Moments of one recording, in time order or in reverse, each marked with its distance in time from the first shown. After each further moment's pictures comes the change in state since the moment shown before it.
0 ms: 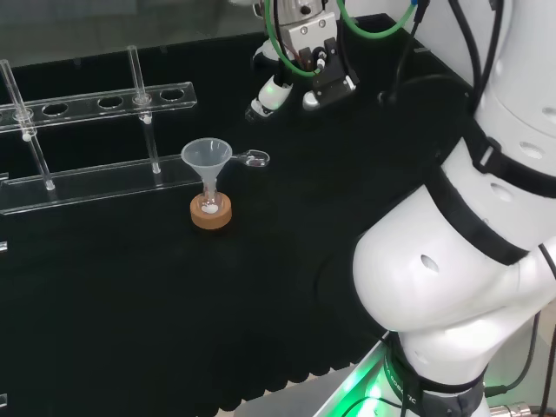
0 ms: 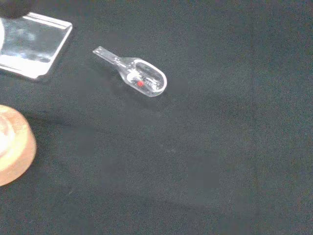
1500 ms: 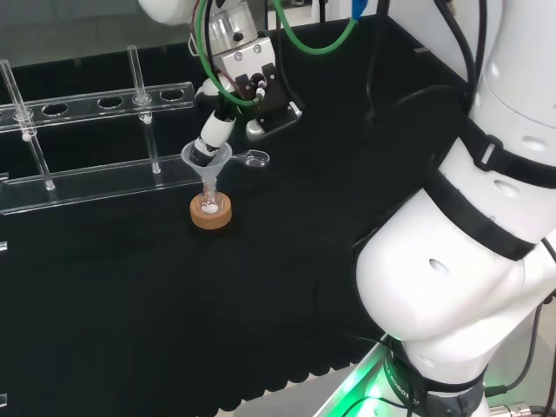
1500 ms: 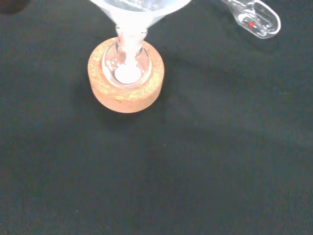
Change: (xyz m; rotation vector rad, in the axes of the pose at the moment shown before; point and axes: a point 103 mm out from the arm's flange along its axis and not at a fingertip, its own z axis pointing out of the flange) arm 0.111 -0.027 0.011 0.164 -0.021 -0.108
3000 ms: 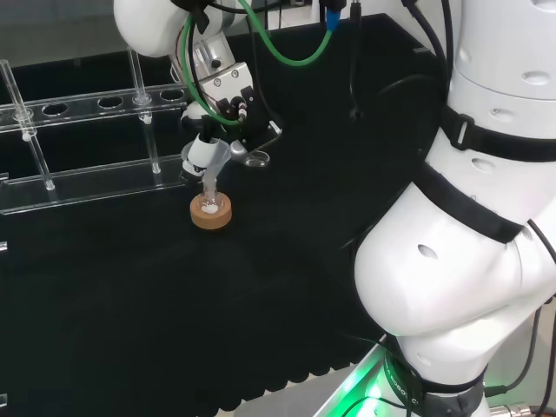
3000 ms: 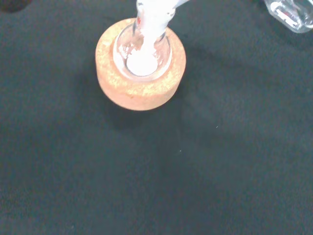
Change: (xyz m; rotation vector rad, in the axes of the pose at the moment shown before) arm 0.019 0.038 0.025 0.012 -0.055 -0.017
